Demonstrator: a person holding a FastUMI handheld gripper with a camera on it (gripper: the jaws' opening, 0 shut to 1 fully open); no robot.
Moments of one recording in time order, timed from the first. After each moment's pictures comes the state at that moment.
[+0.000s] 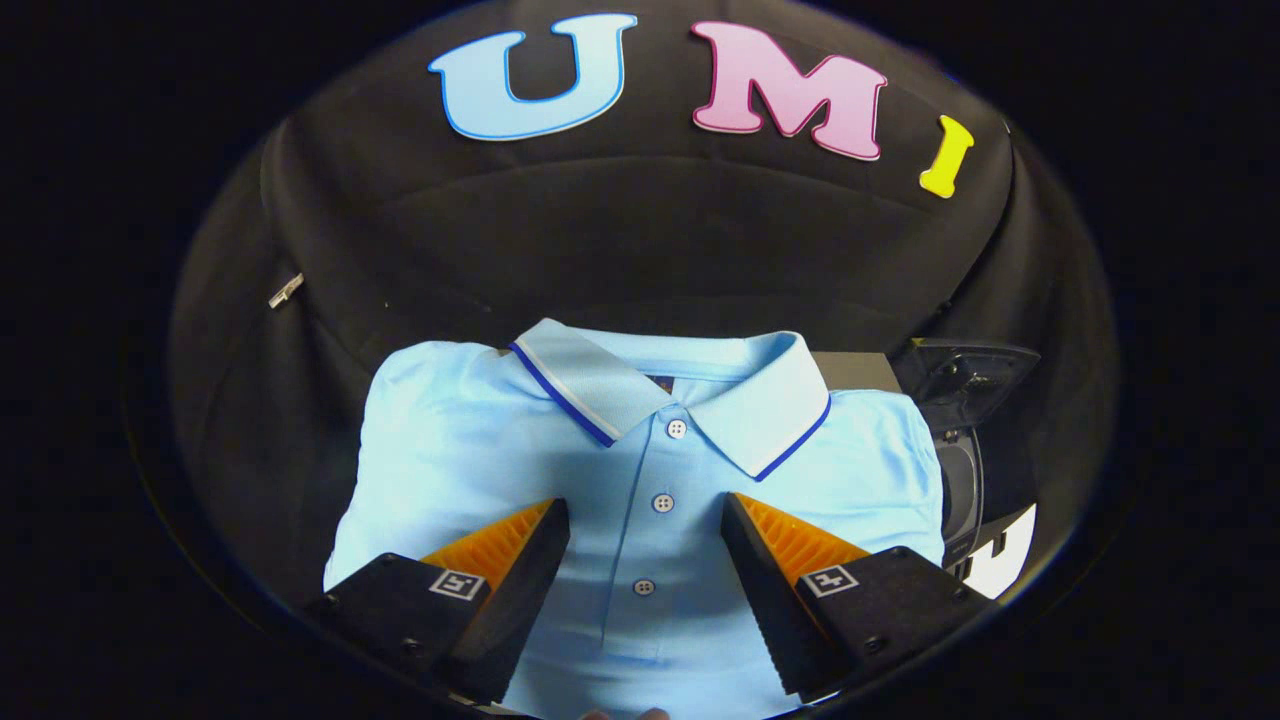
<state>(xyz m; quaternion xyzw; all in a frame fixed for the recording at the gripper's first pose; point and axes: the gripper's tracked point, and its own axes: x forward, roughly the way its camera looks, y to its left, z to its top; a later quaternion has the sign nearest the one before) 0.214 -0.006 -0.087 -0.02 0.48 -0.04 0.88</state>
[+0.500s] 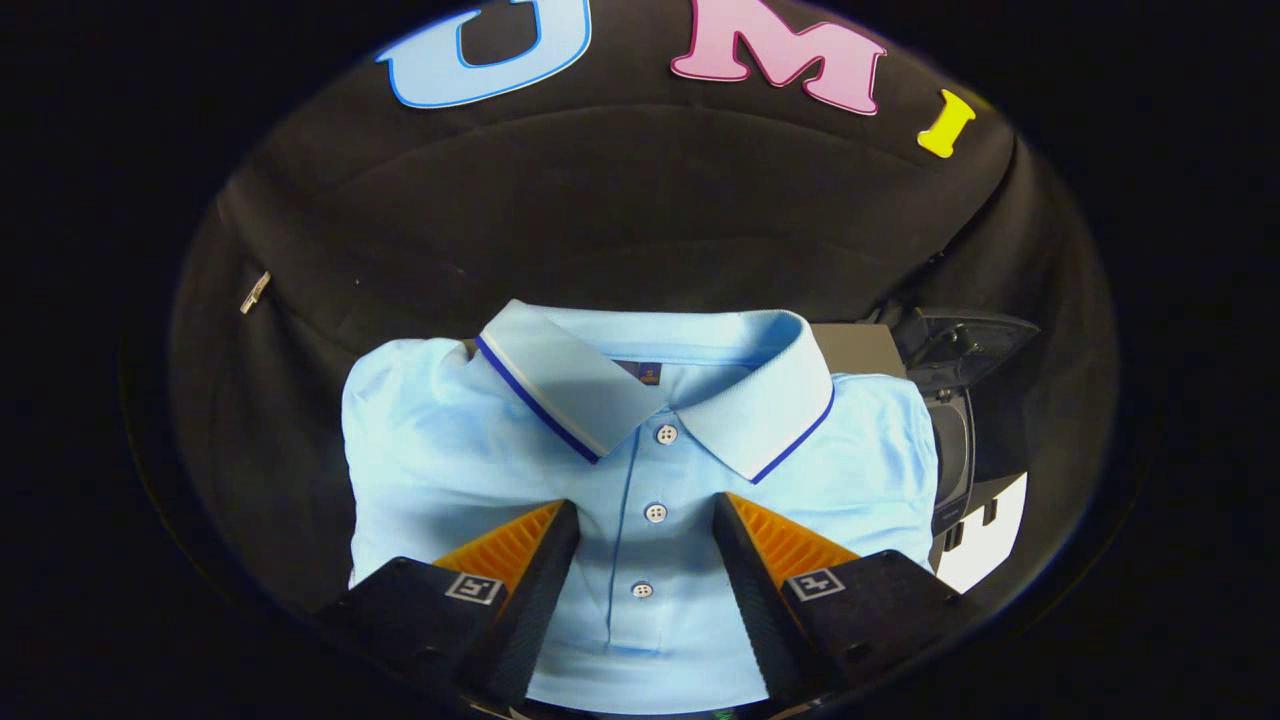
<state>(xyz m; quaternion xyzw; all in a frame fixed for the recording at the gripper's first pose) 0.215 -0.016 -0.090 0.00 0.55 -0.07 0.83</state>
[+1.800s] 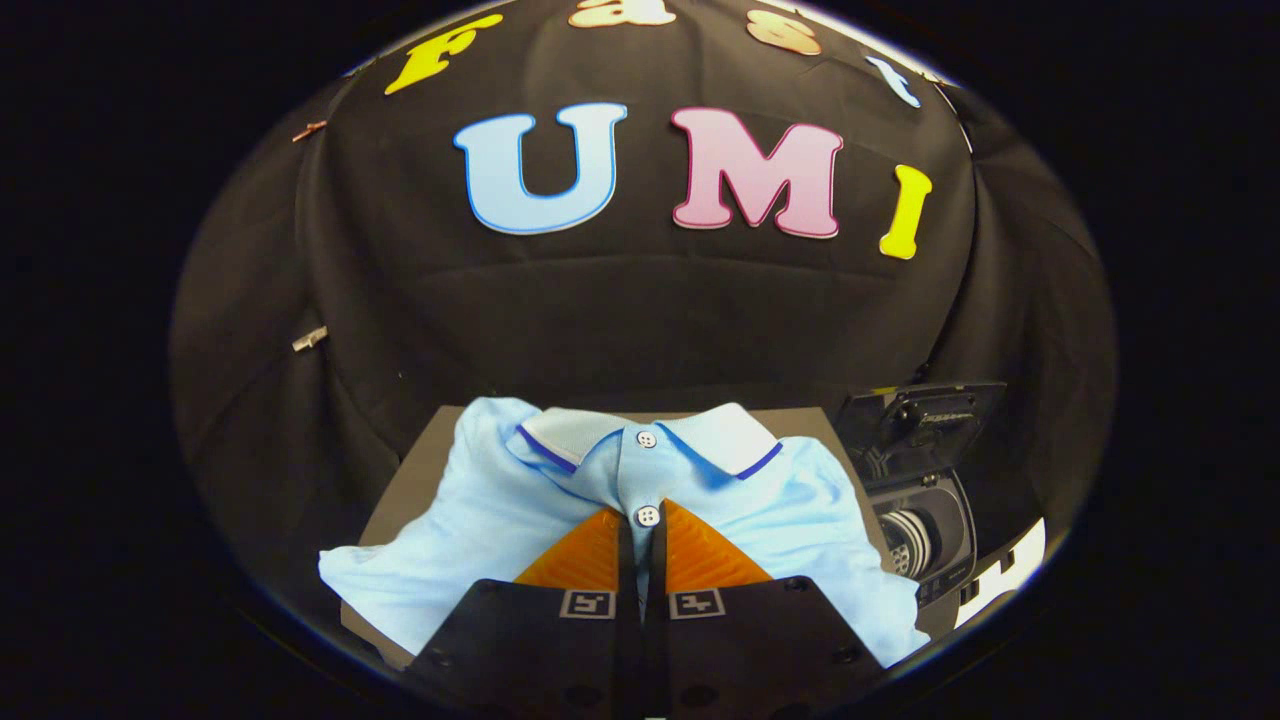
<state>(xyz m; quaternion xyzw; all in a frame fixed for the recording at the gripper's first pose) 0.198 -0.028 -0.015 -0.02 0.27 -0.01 0.96</state>
